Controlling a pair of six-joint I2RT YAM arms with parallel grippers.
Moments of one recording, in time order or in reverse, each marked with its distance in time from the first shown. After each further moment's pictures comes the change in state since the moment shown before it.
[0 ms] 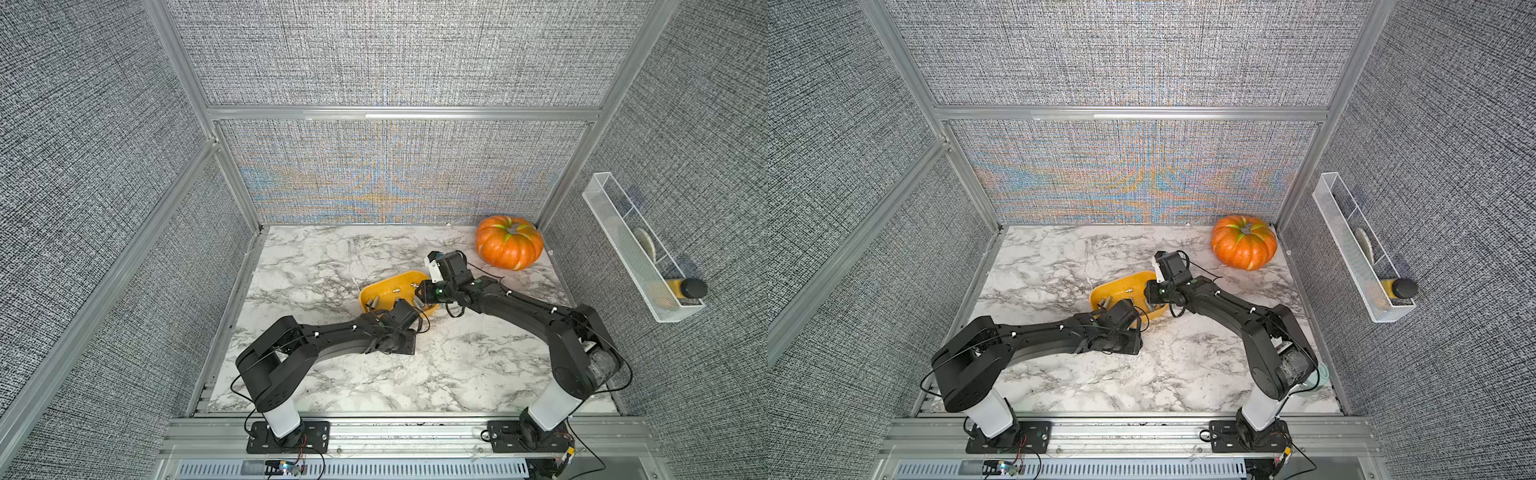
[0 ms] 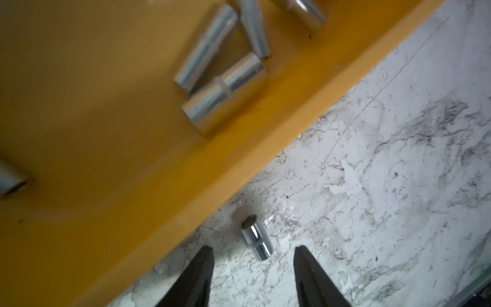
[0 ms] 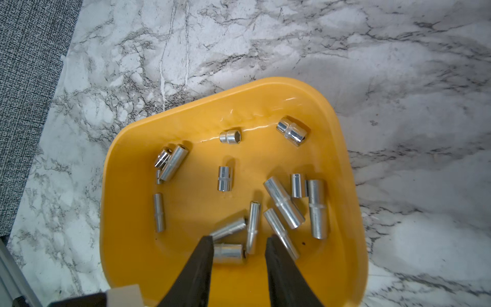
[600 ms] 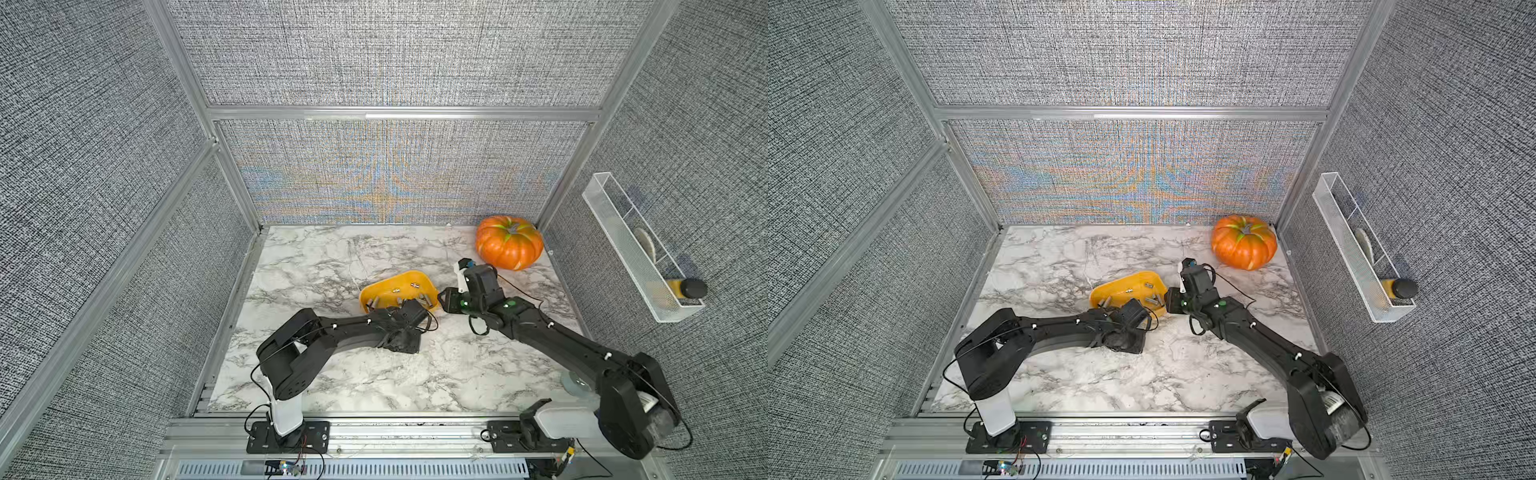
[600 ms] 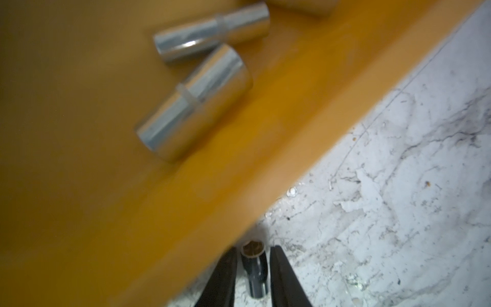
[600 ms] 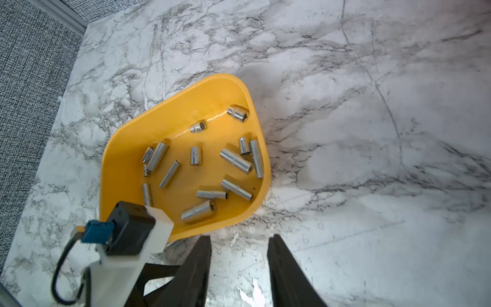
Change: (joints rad) left arm -0.018 0.111 0.099 -0.066 -0.005 0.029; right arm -0.026 -0.389 -0.291 -0.026 0.136 0.095
